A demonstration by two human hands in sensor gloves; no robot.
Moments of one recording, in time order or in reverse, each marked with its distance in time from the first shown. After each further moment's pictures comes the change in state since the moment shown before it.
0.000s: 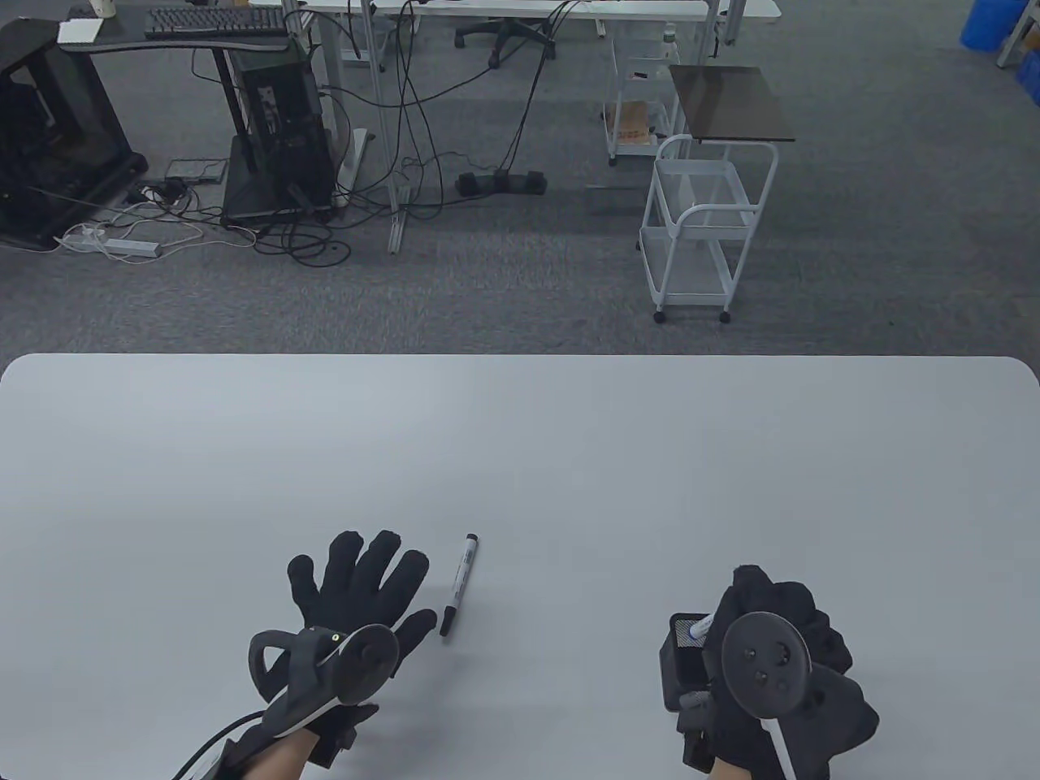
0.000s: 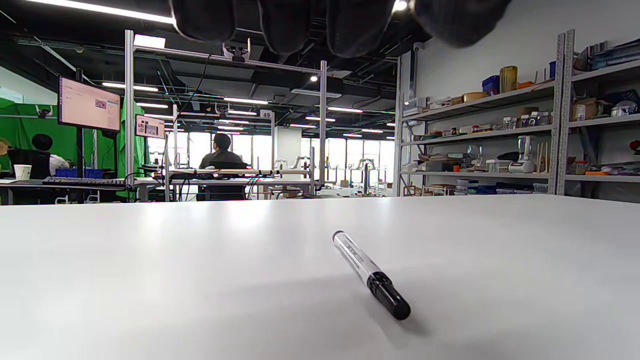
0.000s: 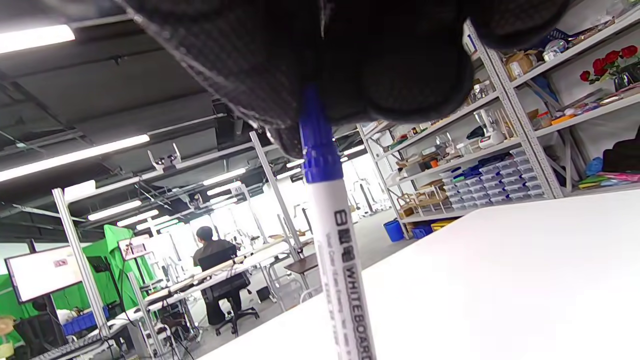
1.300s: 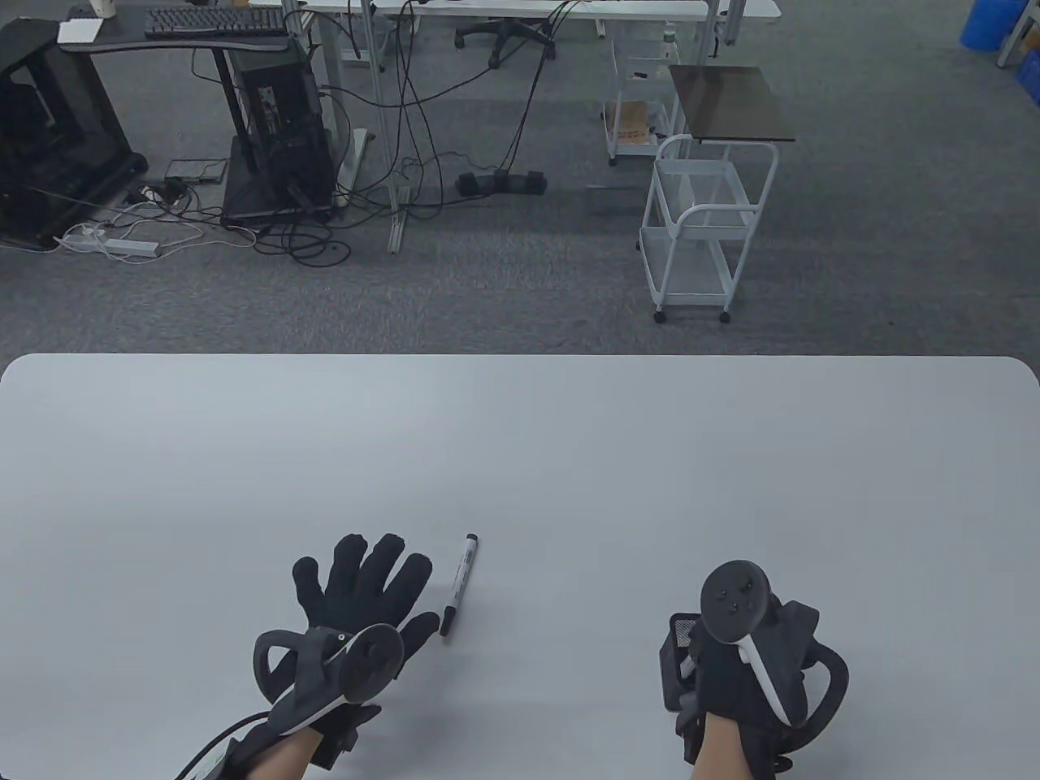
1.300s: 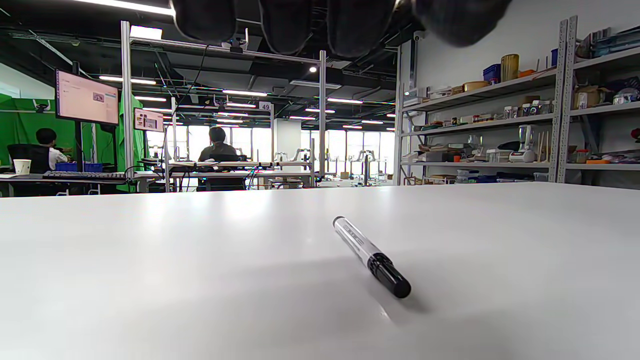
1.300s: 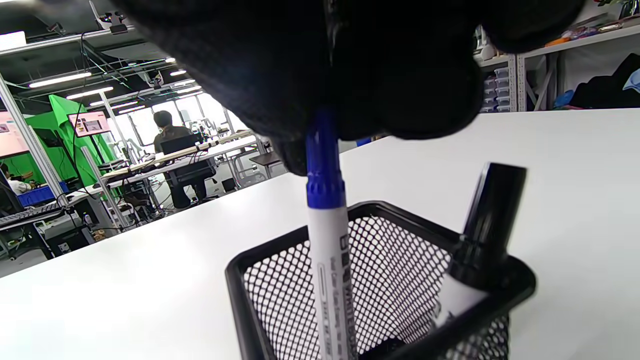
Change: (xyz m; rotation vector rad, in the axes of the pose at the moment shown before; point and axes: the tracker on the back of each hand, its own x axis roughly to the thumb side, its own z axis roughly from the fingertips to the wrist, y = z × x) left_hand 0.004 -0.001 -0.001 -0.026 -0.002 -0.013; right_hand -0.009 0.063 -0.028 0.343 0.054 0.145
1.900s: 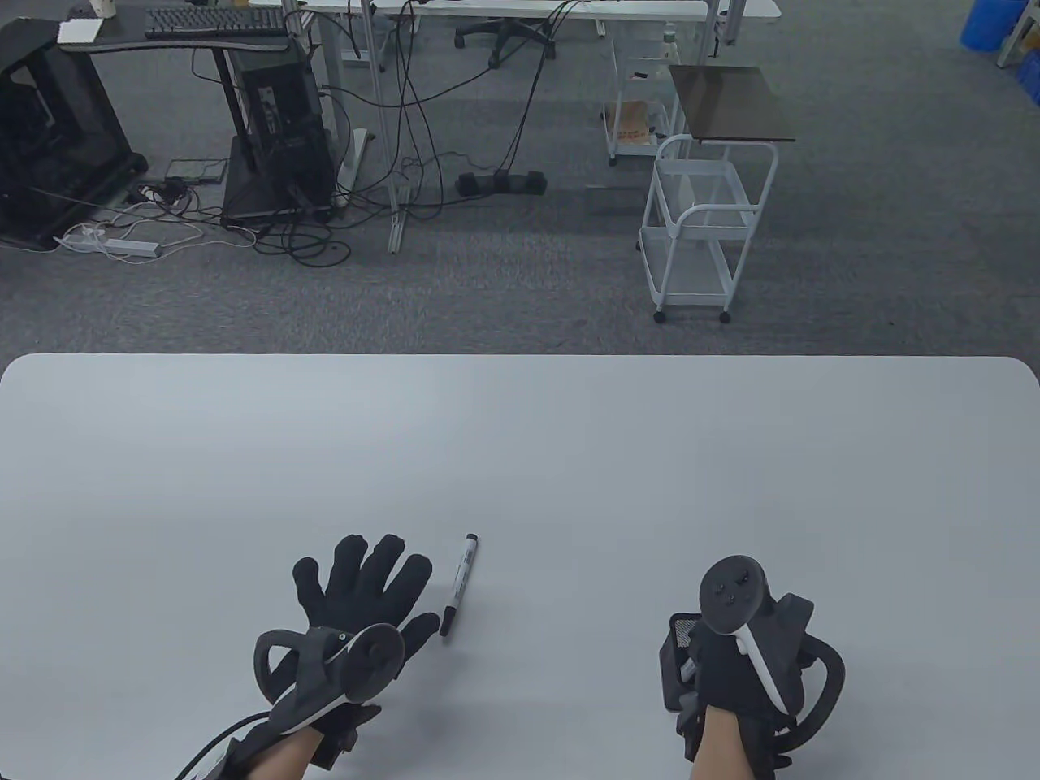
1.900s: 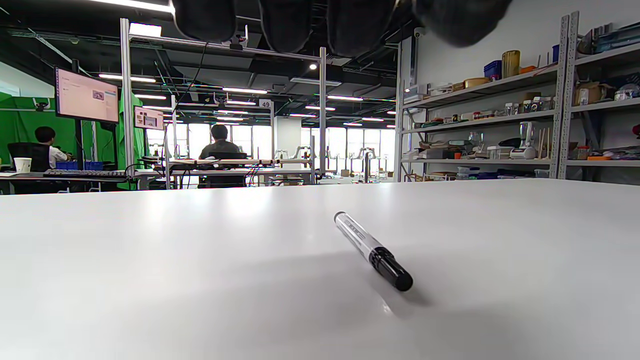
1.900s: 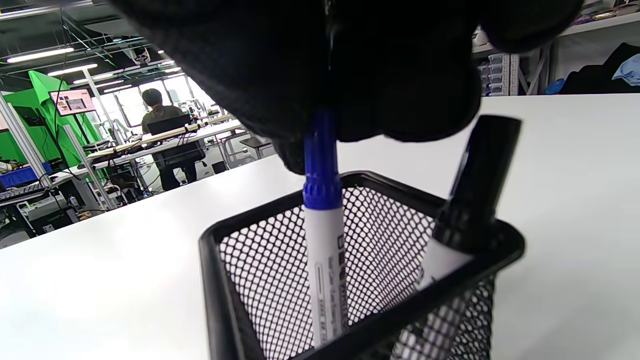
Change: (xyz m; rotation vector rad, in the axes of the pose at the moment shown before) left_hand 0.000 0.000 0.000 -0.008 0.000 -0.004; right_hand -0.003 0.010 -0.008 0.049 0.026 0.025
